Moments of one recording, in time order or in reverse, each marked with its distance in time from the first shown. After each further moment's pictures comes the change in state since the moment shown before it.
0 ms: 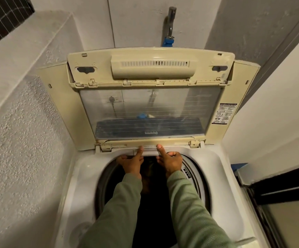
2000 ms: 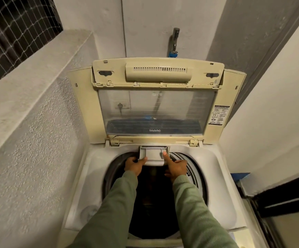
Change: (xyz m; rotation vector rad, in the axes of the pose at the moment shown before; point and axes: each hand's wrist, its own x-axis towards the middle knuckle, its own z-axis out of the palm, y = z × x) left_hand -0.011 -0.001 -0.046 0.654 -0.096 -0.029; right_hand -0.032 0.006 -0.032 -0.280 0.050 0.004
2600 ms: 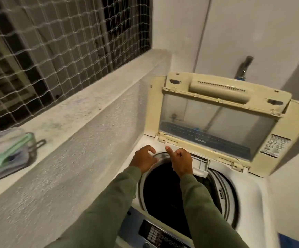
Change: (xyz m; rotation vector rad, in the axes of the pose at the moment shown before) left_hand -0.156 0.030 -0.104 0.353 0.277 0.396; right_hand -0.099 -0.030 0.062 -0.439 -0.457 -0.666
